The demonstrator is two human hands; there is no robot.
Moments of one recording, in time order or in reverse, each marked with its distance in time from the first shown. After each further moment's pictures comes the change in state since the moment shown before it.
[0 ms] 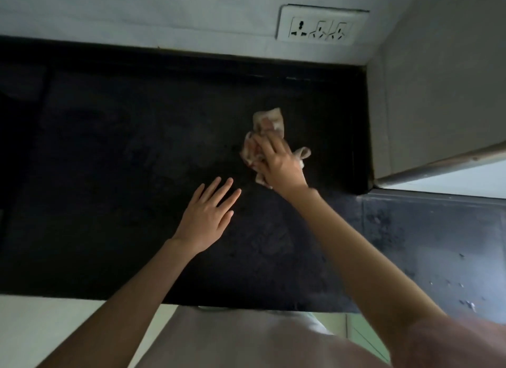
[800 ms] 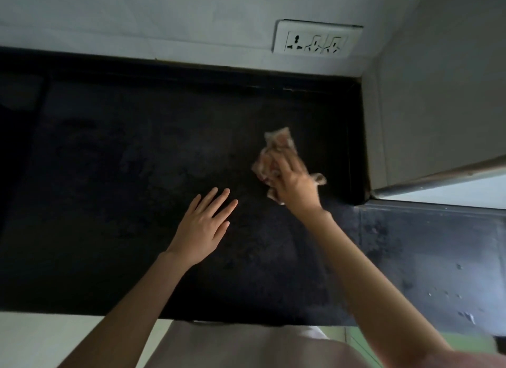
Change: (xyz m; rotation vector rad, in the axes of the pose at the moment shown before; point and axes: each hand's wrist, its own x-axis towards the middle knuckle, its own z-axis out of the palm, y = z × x) left_hand 0.000 -0.002 0.000 -0.026 0.012 0.001; right_hand -0.024 0.026 -0.003 0.085 0.068 0.075
